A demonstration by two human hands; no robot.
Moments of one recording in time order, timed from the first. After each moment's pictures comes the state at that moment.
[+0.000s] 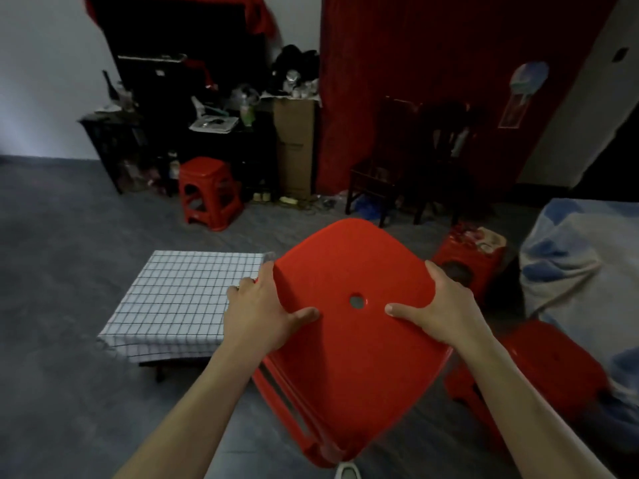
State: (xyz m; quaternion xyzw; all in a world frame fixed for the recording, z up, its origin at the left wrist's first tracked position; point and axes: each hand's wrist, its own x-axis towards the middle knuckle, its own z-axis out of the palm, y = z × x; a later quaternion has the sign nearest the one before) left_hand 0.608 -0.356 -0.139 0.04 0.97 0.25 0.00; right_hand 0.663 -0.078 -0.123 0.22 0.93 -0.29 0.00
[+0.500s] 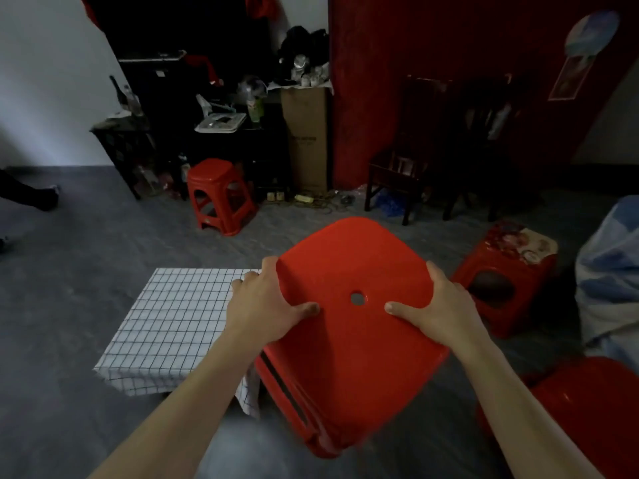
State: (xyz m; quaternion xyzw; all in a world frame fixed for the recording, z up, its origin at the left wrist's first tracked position) left_hand 0.426 -0.255 -0.145 0.01 0.98 0.21 0.04; right_hand 0.474 0.022 -0.163 0.19 0.93 -0.32 0.04
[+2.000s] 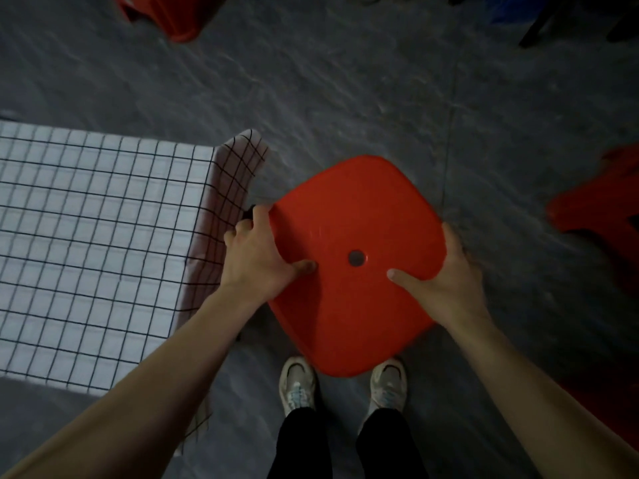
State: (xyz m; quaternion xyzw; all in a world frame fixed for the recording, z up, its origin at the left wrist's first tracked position) left_hand 0.047 -0.229 -0.649 -0.09 0.95 0.22 0.18; right_hand 0.096 0.034 -0.696 0.26 0.87 -0.39 0.15
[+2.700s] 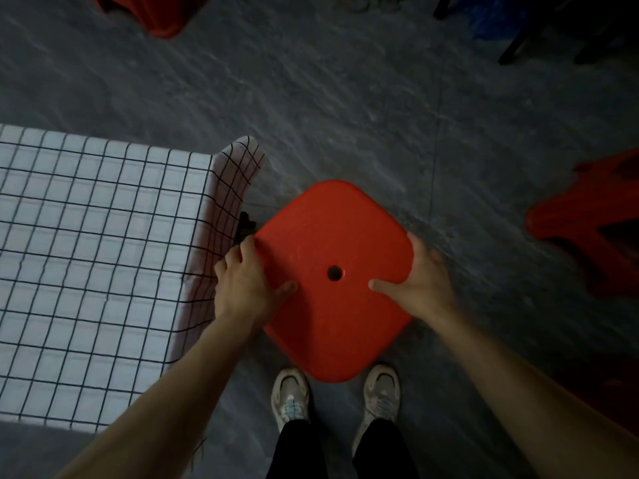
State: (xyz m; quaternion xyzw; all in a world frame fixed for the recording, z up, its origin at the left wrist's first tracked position) left_hand 0.054 -0.273 -0.703 -0.12 0.94 0.24 0.20; right_hand 0.065 -0.007 -0.706 0.22 0.90 -0.32 0.21
